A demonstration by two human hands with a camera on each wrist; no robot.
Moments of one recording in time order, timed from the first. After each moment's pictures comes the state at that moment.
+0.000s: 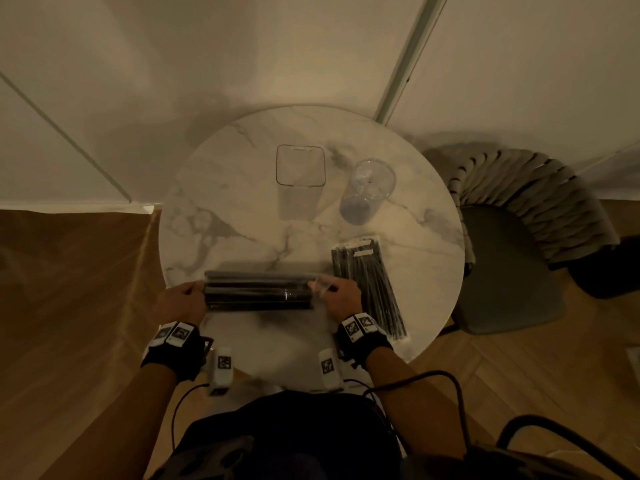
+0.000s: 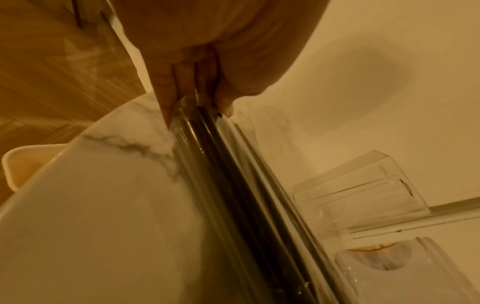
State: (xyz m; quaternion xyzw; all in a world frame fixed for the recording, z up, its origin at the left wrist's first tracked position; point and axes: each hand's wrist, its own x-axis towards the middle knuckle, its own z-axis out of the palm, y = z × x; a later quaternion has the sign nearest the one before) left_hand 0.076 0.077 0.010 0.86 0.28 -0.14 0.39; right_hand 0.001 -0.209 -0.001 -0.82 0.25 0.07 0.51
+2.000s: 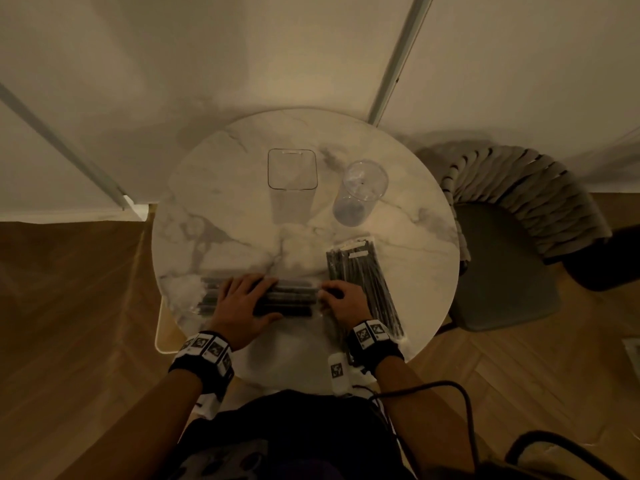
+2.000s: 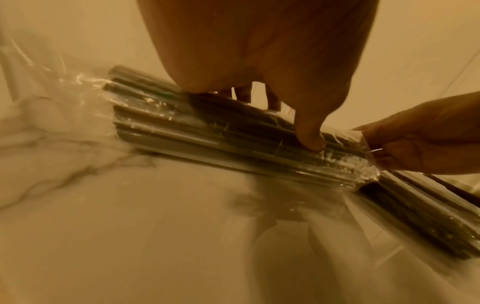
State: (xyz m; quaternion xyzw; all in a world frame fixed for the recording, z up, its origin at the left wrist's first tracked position) left_hand 0.056 0.022 -0.013 0.93 -0.28 -0.13 0.17; right_hand -0.007 -0.232 -0.016 -0.80 0.27 0.09 0.53
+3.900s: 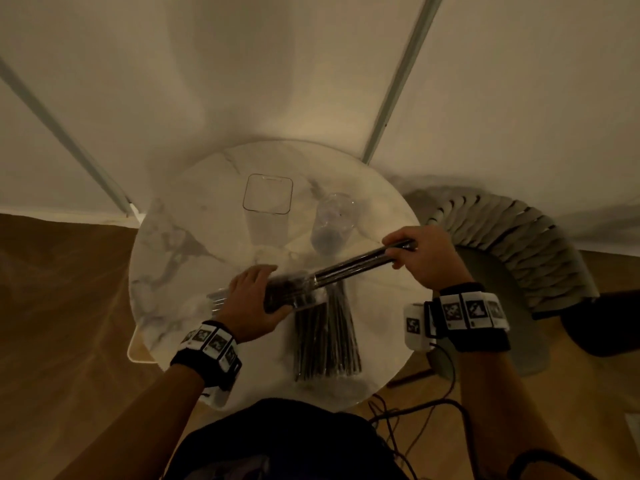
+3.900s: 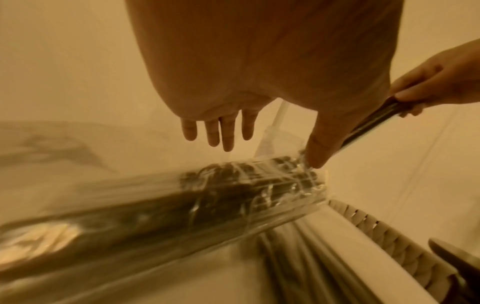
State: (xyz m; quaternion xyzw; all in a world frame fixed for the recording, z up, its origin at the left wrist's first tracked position) left_hand 0.055 -0.092 0.044 0.94 -0.21 -0.09 0.26; right_hand 0.037 -0.428 0.189 -0.92 0.08 0.03 0.38
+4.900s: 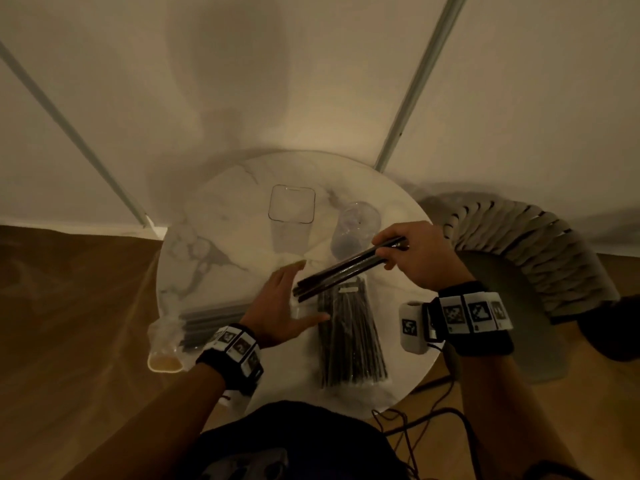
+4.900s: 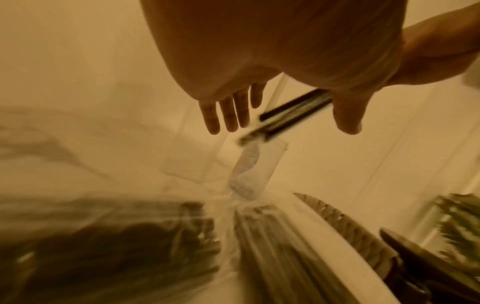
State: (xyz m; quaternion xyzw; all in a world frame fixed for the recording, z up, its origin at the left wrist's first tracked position) left_hand 0.061 -0.084 0.070 0.88 -0.25 -0.10 0.38; right_hand 0.051 -0.357 0.221 -0.91 0.05 0.04 0.41
